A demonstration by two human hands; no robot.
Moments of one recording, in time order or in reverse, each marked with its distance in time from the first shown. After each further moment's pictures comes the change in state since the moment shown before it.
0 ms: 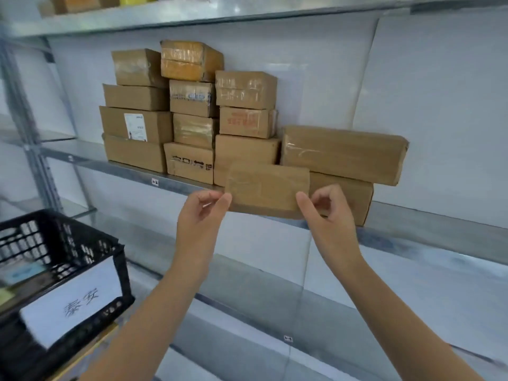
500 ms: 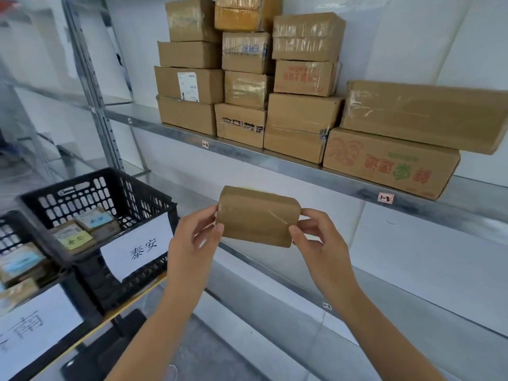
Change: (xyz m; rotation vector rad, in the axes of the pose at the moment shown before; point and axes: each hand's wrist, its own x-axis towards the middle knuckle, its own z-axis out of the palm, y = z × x) left_hand -0.057 -0.043 -0.116 0.350 0.065 0.000; right_hand -0.091 0.039 0.076 0.034 -0.302 0.178
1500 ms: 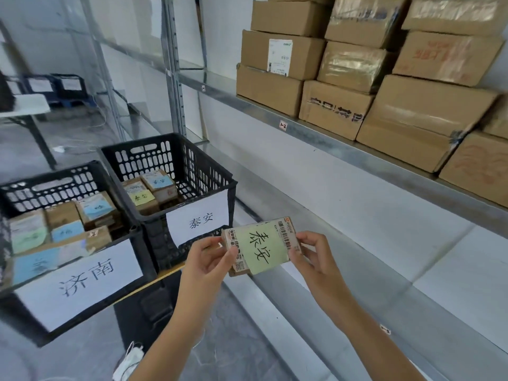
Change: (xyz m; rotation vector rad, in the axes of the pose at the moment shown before) left_hand -0.019 -0.085 -0.093 -0.225 0.125 -0.413; right_hand -0.002 0.033 0.126 0.242 -0.458 0.173
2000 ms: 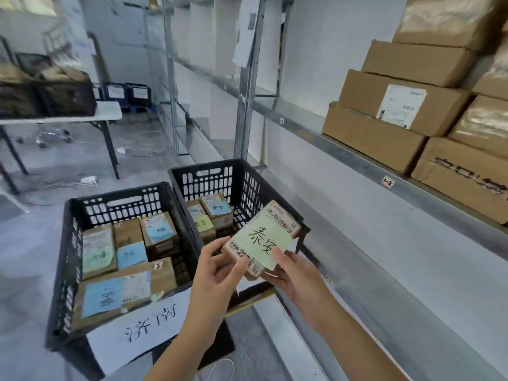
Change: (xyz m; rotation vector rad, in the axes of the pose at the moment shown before) left_hand 0.118 0.044 -0.126 -0.022 0.145 0.125; right_hand 0.156 -0.040 0.195 0.406 -0.319 0.356
